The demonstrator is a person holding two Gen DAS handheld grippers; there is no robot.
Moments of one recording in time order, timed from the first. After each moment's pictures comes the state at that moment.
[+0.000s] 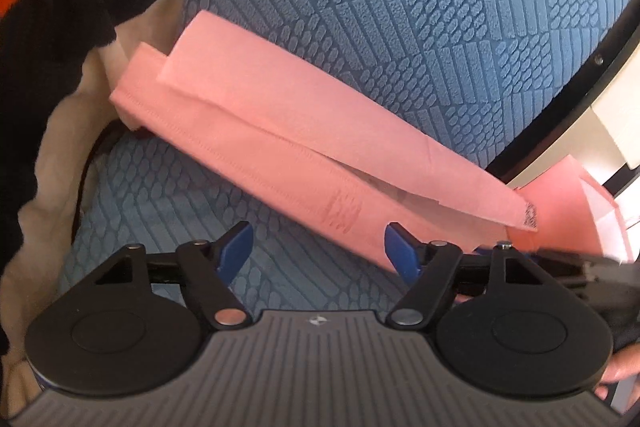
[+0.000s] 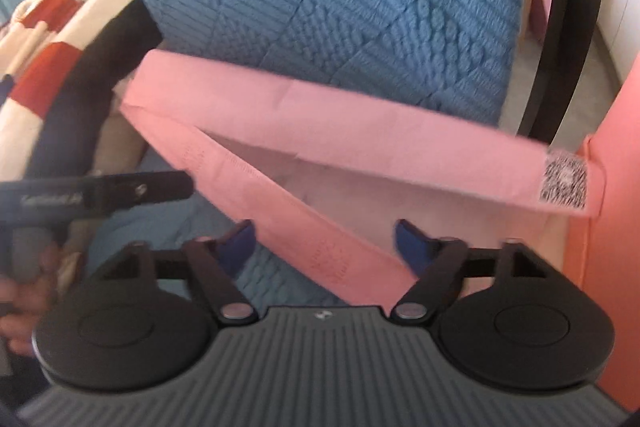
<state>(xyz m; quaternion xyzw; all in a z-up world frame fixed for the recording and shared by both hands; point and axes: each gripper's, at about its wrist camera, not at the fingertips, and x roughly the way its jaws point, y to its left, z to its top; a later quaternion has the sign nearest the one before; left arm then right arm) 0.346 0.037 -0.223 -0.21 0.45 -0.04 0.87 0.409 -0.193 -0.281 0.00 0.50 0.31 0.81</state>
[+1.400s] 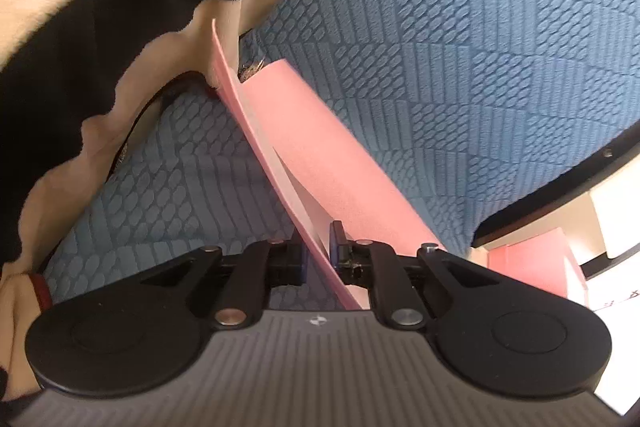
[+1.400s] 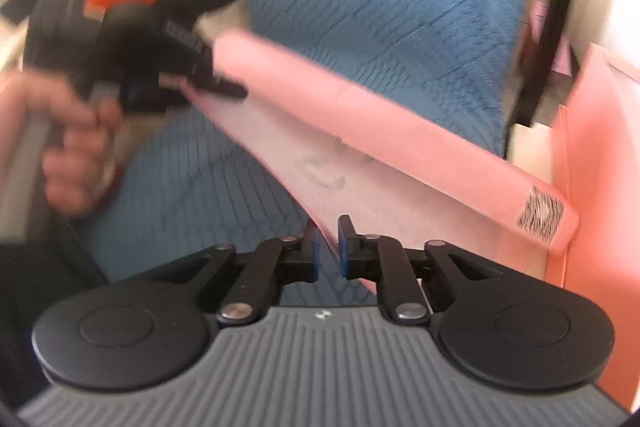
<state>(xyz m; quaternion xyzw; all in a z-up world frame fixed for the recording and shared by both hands) 0.313 0.079 -0.234 -0.34 0.43 0.03 0.84 0.277 -0.185 -0.256 -0.06 0.43 0.29 0.85</state>
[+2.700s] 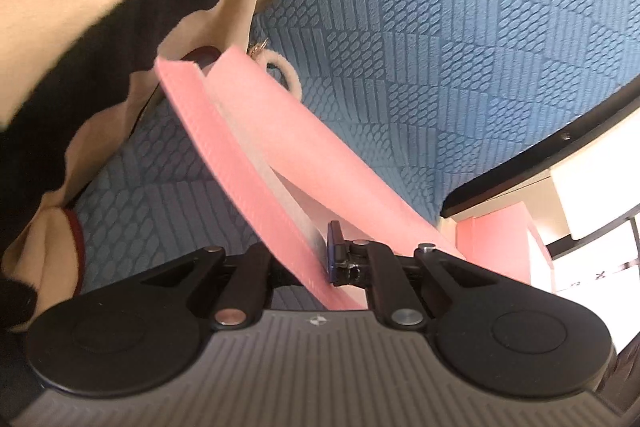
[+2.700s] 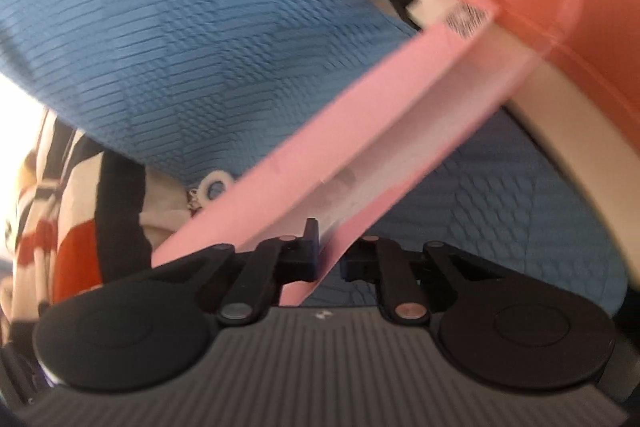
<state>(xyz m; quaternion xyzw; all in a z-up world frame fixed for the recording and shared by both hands) 0.251 0.084 -0.215 -0.37 0.42 -0.01 0.83 0.286 -0.168 -0.266 0.32 0.47 0.04 0.82</state>
